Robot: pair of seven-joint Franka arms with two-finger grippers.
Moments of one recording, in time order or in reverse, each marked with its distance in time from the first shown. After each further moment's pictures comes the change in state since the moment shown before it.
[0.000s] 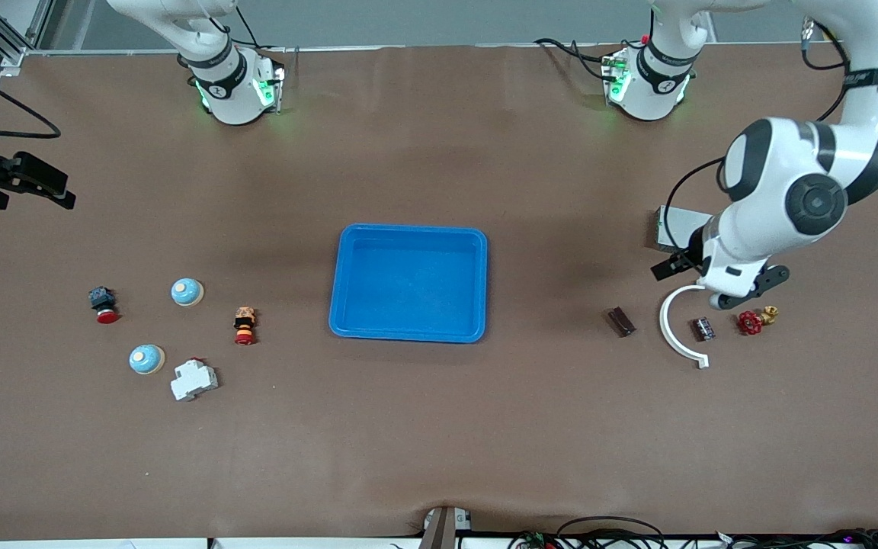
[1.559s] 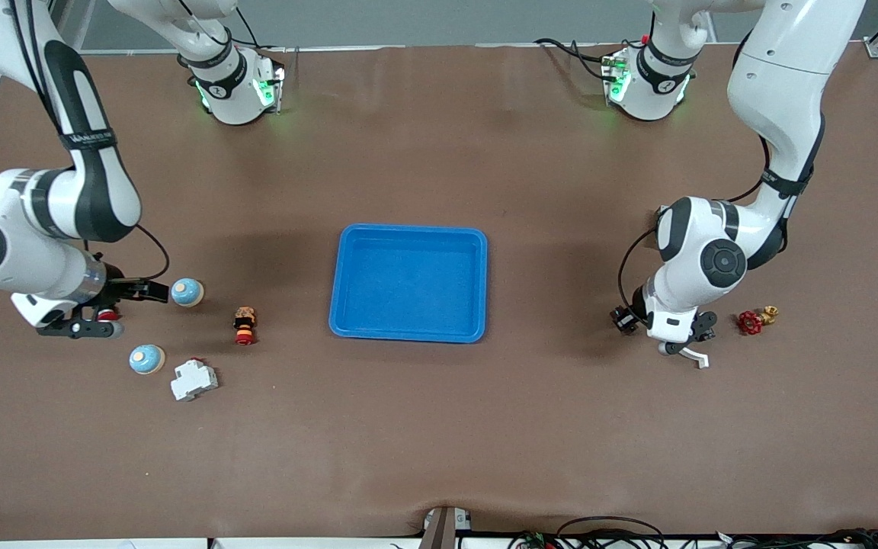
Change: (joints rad) left arm -0.022 0.308 -0.025 0.025 0.000 0.429 -0.124; right arm -0.044 0.321 -0.005 -0.455 -0.068 0.712 -0.014
